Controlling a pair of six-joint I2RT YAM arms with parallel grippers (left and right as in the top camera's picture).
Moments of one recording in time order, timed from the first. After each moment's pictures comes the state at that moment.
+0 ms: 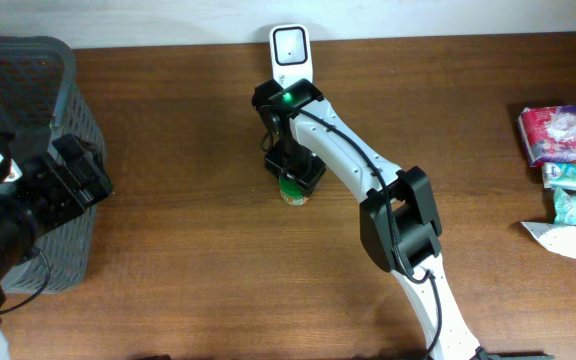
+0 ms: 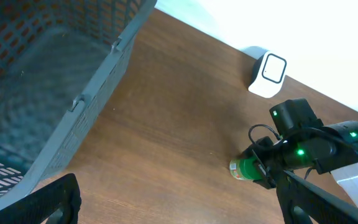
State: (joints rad) left arm 0.12 1.34 2.27 -1.69 0.03 -0.36; right arm 0.57 2.44 2.22 -1.43 -0.10 1.22
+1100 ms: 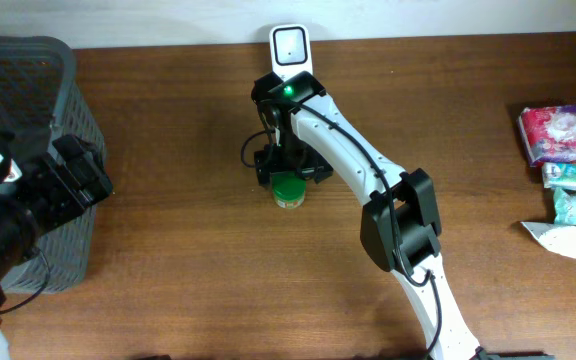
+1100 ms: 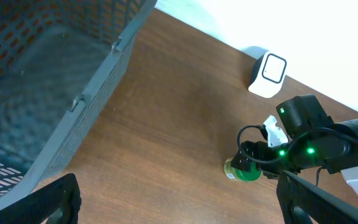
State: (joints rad) left arm 0.12 1.34 2.27 -1.69 0.03 -0.36; right arm 0.57 2.44 2.30 -1.51 -0.15 0.41
